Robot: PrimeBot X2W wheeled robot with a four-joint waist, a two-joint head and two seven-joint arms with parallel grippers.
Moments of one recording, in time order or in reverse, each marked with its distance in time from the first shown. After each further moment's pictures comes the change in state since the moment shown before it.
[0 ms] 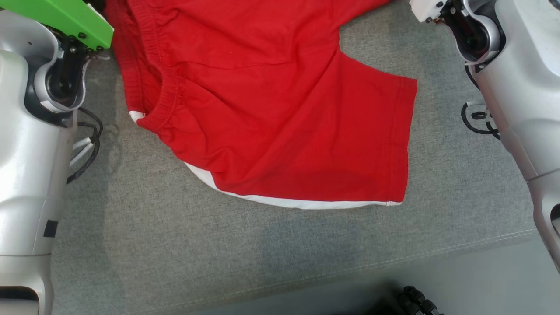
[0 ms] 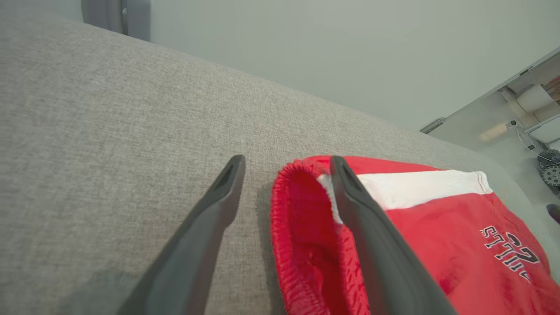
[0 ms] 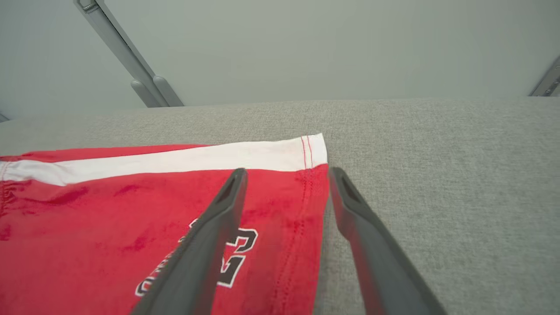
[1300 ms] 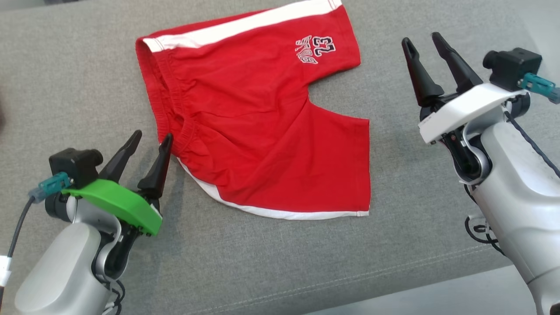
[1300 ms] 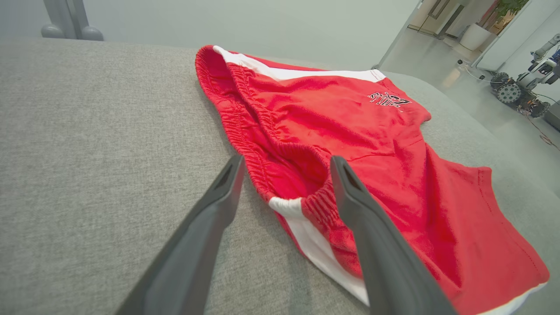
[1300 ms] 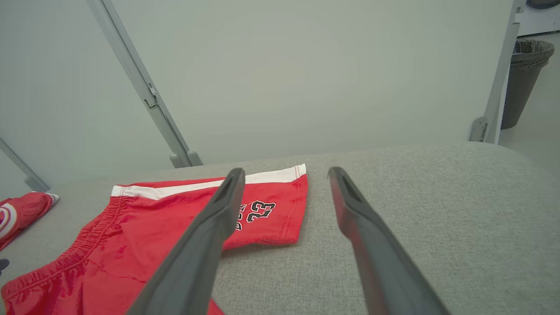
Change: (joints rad) left arm 0.534 0.105 -0.160 -0.105 0.080 -0.197 -0.288; right arm 0.443 -0.066 -0.032 -0.140 0.015 0.040 -0.315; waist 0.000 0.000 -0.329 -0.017
